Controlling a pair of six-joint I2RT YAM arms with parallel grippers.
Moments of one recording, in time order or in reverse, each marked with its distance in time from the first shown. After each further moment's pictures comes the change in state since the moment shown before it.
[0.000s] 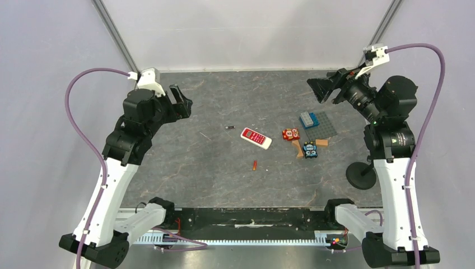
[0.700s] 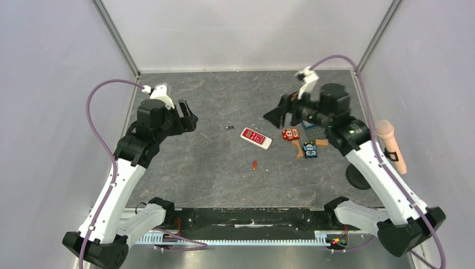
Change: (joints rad) left arm 0.000 -0.027 -0.180 0.008 0.039 -0.020; right arm 0.343 0.094 -0.186 -0.026 0.067 0.023
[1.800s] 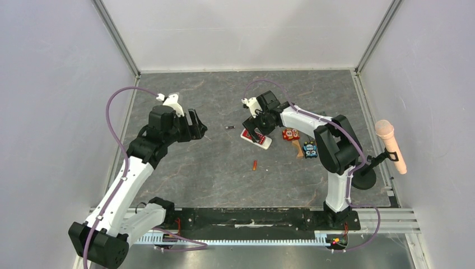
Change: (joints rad) left arm 0.000 0.015 -0.185 0.116 0.151 -0.014; right arm 0.164 0.886 0.147 -0.067 0.287 -0.473
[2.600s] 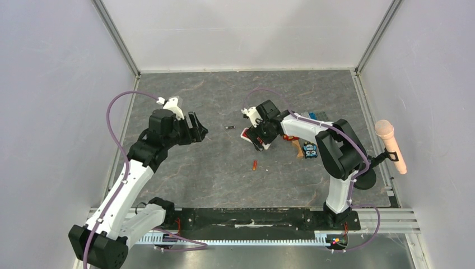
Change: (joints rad) left arm 0.000 -0.026 -0.060 0.039 0.024 -0.025; right arm 0.031 -0.068 -0.137 0.023 -0.002 -0.013
